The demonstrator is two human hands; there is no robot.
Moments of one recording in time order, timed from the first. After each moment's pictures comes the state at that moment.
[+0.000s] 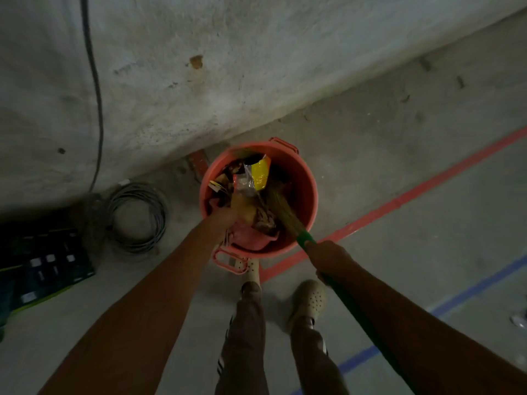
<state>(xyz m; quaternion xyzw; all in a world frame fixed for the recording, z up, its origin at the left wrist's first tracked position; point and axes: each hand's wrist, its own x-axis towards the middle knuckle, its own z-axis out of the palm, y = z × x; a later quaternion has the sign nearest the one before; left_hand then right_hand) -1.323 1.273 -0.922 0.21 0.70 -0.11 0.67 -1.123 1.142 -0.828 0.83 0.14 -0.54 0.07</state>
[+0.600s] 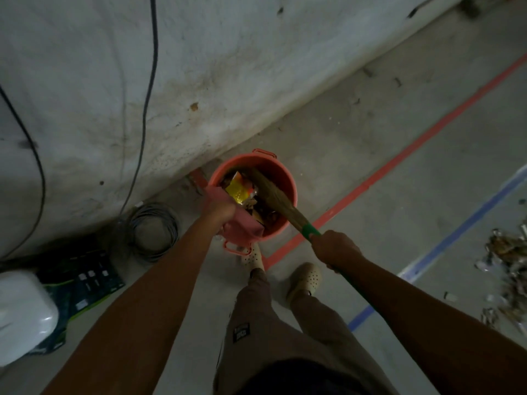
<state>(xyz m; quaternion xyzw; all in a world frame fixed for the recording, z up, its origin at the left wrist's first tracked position) -1.331 1.263 -0.718 0.44 0.66 -0.18 0.58 -1.142 1.089 -0.650 0.86 0.22 -0.45 0.11</state>
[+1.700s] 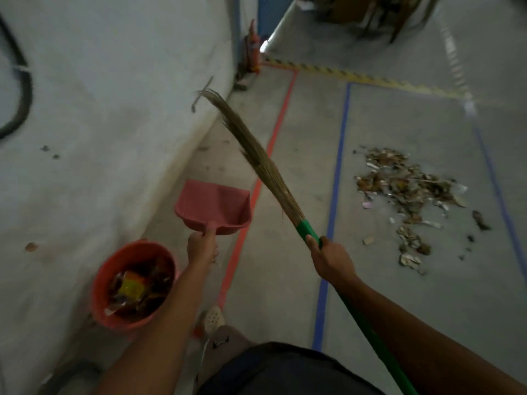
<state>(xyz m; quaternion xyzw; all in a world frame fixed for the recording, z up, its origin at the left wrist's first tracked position) -1.091 0.896 -0.593 0.64 0.53 0.08 0.56 -1.004 0.624 -0.548 0.95 0.07 -0.21 -0.21</state>
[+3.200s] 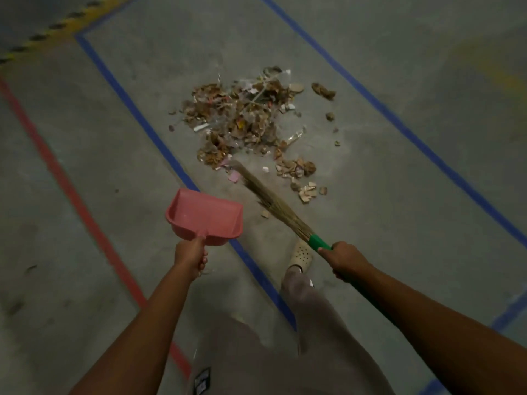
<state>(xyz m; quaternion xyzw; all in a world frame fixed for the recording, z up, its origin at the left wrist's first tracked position) -0.509 0.516 -0.727 0.77 0.32 -0.32 0.44 -0.679 0.220 -0.713 0.73 -0.46 -0.37 -0.34</state>
